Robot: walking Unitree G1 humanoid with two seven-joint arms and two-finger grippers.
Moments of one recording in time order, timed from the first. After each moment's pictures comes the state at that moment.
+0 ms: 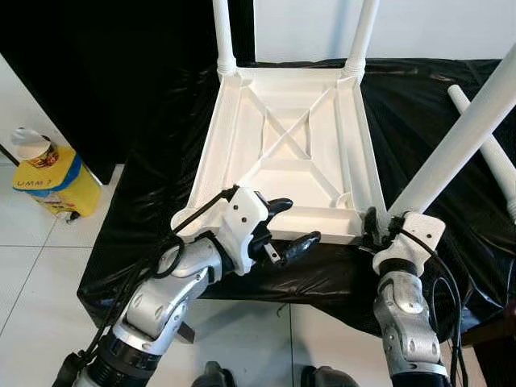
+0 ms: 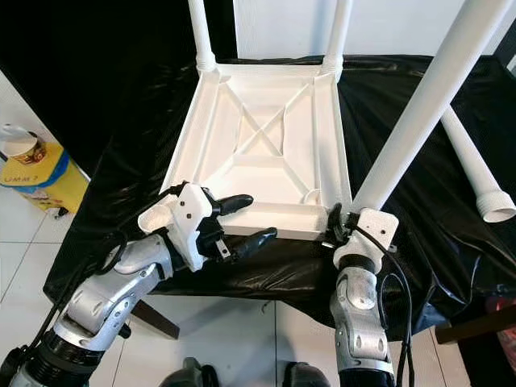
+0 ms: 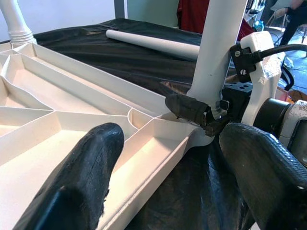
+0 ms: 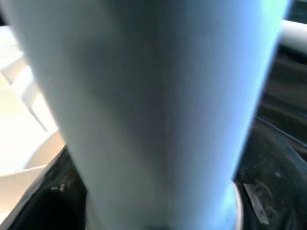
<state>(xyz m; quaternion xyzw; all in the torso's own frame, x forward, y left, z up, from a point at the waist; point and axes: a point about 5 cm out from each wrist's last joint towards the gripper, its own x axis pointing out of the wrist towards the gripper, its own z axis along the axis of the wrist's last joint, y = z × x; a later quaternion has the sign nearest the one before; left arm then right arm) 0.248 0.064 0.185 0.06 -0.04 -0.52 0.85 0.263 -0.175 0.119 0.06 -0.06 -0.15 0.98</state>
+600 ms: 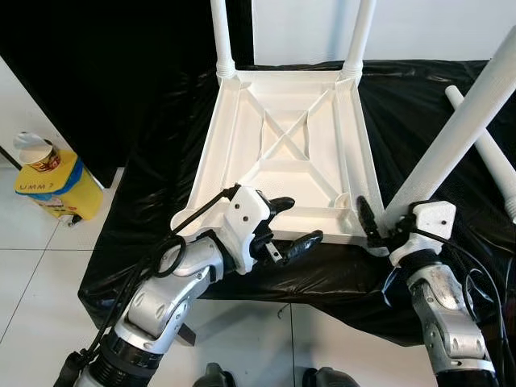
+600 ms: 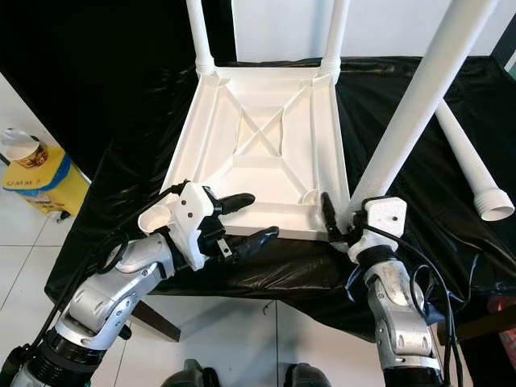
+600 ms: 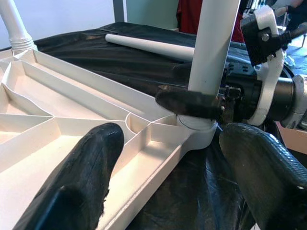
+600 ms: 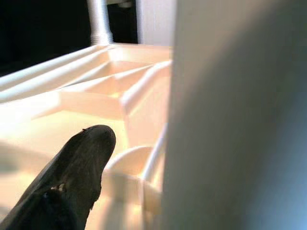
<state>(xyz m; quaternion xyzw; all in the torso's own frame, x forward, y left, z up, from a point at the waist) 0.248 0.063 0.187 0.06 -0.05 -0.53 0.85 0.266 -0.193 0.139 -0.03 -0.11 0.10 0.99</state>
